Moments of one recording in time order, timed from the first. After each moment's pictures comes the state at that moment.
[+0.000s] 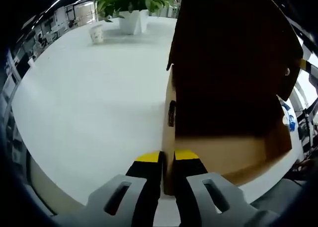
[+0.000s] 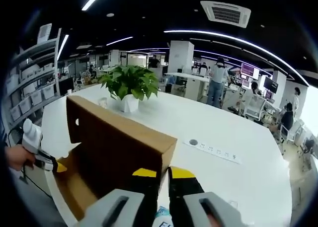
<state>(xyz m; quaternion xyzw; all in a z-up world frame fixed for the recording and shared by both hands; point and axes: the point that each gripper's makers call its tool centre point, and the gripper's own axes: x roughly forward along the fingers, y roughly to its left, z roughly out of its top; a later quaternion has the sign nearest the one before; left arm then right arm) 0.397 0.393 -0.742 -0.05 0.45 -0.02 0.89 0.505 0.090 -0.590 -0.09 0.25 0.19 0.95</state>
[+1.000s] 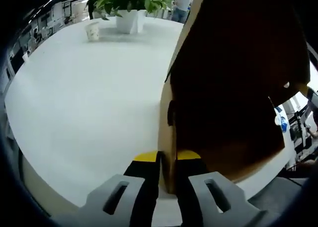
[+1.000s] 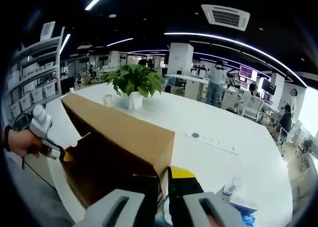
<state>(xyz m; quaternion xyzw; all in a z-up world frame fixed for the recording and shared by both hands) 0.404 0.395 -0.751 -0.08 0.45 -0.05 0.89 0.448 0.093 -0.607 -0.09 0.24 0.18 0.95</state>
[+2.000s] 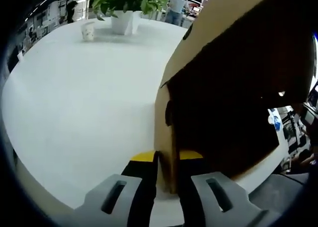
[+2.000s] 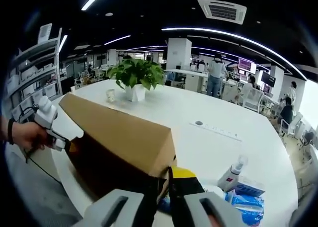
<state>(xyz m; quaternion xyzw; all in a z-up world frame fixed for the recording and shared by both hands) 0.391 0.385 -0.741 -0.10 0.44 -0.09 0.89 0.413 0.096 -0.631 -0.08 0.26 0.18 0.95</state>
